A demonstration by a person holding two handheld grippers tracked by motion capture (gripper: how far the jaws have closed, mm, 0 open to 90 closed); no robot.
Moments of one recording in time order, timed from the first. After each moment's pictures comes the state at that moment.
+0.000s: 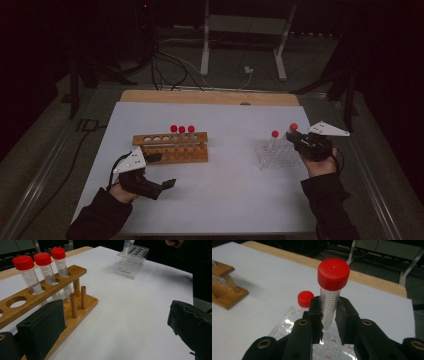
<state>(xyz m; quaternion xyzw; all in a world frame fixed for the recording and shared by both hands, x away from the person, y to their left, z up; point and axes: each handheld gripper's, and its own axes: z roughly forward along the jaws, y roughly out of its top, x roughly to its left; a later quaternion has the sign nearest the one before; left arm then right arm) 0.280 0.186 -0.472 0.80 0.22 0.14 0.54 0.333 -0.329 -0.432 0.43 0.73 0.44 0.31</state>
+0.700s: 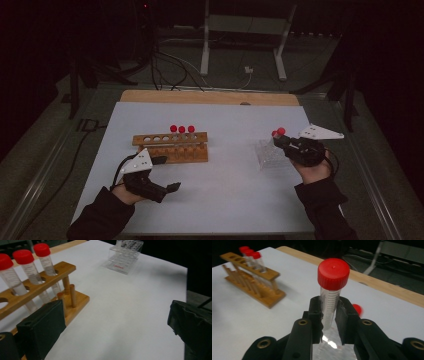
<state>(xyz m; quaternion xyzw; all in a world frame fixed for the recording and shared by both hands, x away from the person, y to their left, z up) 0.275 0.171 -0.465 0.82 0.22 0.12 0.52 0.308 -0.290 -0.414 0.37 0.76 0.47 0.26</state>
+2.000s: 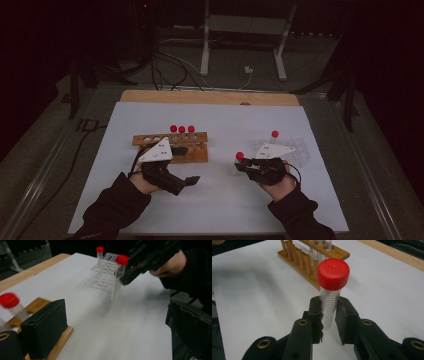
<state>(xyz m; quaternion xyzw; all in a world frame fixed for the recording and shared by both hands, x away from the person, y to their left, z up) 0.285 0.121 -0.426 0.82 0.15 0.11 0.54 0.289 -0.202 -0.450 0.27 0.83 0.45 0.17</state>
